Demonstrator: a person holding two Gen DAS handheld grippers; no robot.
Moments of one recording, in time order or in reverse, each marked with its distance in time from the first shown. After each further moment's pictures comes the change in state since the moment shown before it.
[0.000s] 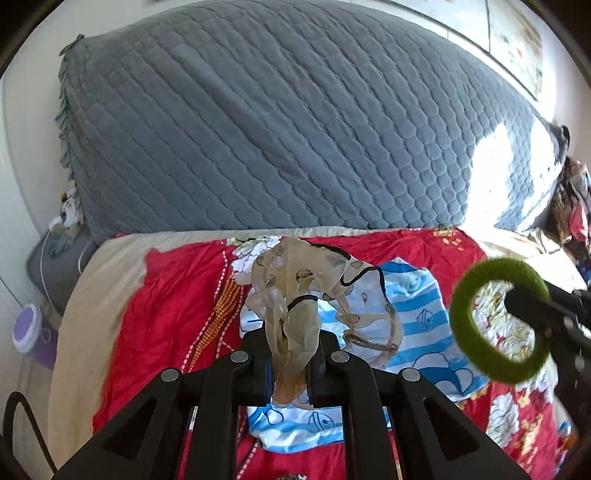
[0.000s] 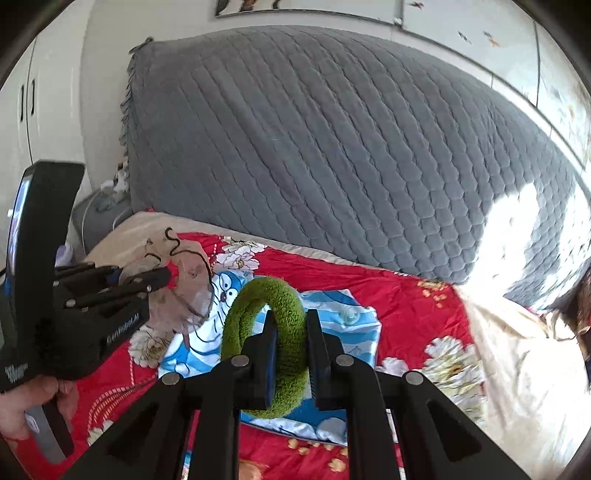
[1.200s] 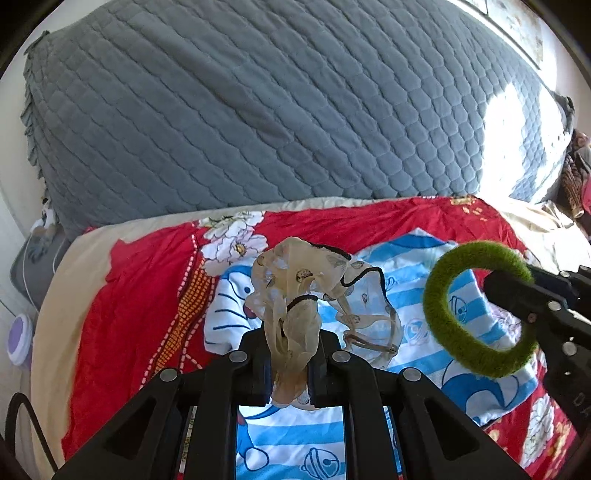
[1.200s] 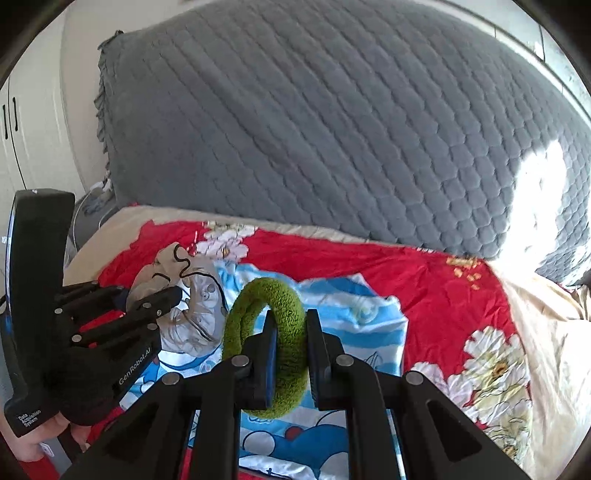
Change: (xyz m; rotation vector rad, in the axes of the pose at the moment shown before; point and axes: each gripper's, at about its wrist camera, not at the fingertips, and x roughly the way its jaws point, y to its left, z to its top) left arm 0.101 -0.028 -0.016 0.059 0.069 -0.001; right arm 0.105 -0.030 -0.015 0.070 0.073 0.048
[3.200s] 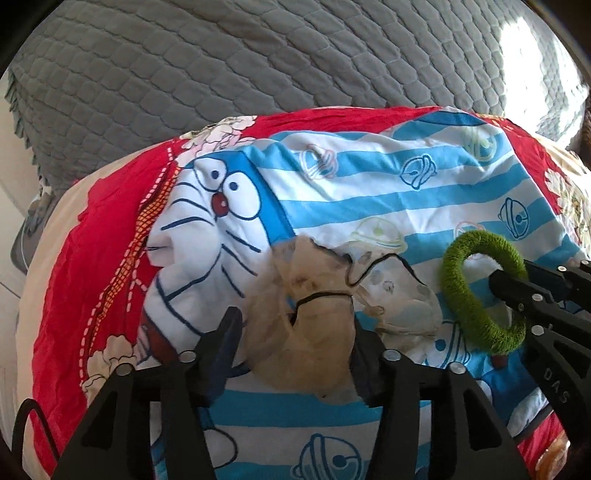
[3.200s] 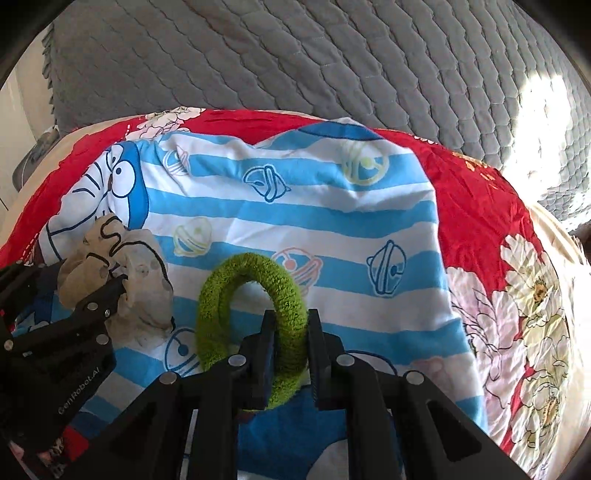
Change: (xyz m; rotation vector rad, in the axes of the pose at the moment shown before) left arm 0.079 -0.016 -0.076 0.051 0.175 0.077; right arm 0.110 -0.015 -0.087 0.052 0.264 -0.133
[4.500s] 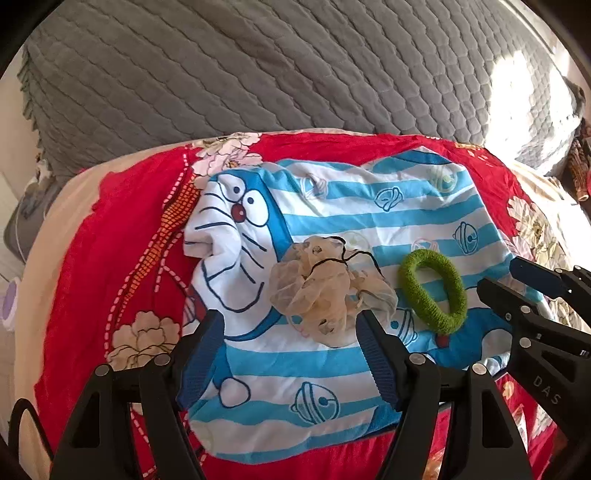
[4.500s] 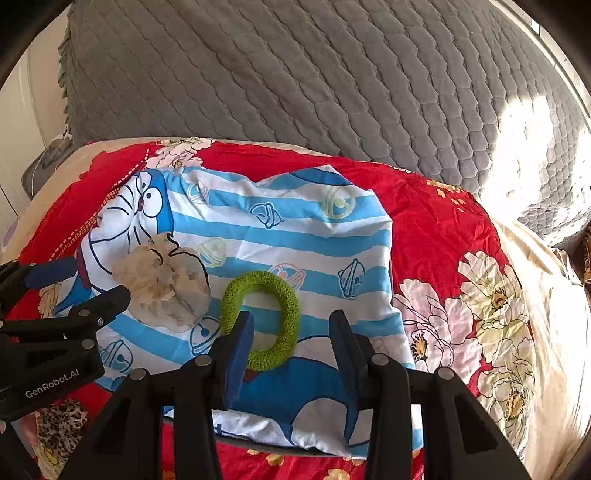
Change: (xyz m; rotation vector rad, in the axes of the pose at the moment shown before) left arm -0.059 0.019 -0.002 -0.067 -0.007 -0.090; right arm -0.063 -0.001 -0.002 -0.017 -0.068 -0.024
